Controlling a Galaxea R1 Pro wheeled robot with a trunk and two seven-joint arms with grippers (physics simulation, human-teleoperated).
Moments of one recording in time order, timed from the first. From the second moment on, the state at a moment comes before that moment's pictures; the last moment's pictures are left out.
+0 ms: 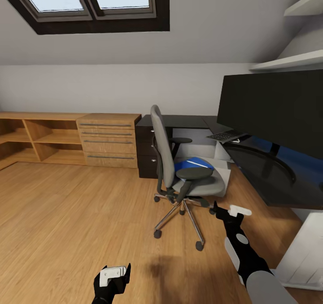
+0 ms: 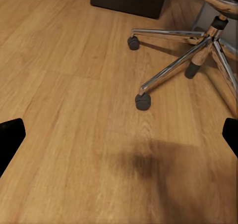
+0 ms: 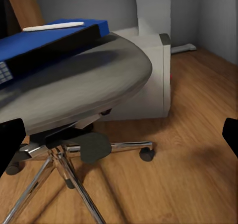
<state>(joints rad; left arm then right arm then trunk) -0.02 -0.09 -0.06 -1.01 0.09 -0.18 0.01 -0.60 0.02 -0.23 -0.60 -0.03 -0.29 -0.07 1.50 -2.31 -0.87</state>
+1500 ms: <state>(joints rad) -0.02 -0.08 -0.06 -0.99 0.09 -0.18 0.01 -0.60 0.01 -0.23 -0.60 -0.03 -0.29 -0.07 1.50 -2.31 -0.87</state>
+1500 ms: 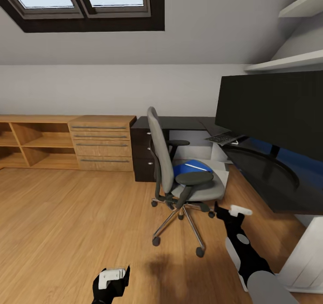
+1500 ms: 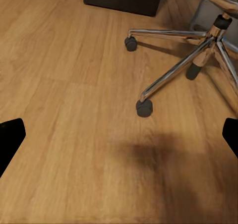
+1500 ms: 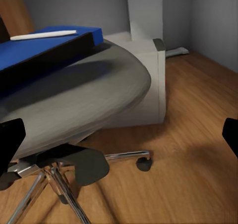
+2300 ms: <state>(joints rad) -0.17 -0.10 0.04 -1.00 0.09 0.17 0.11 -0.60 -0.02 -0.24 -0.59 -0.03 -0.26 -0.07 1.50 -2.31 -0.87</state>
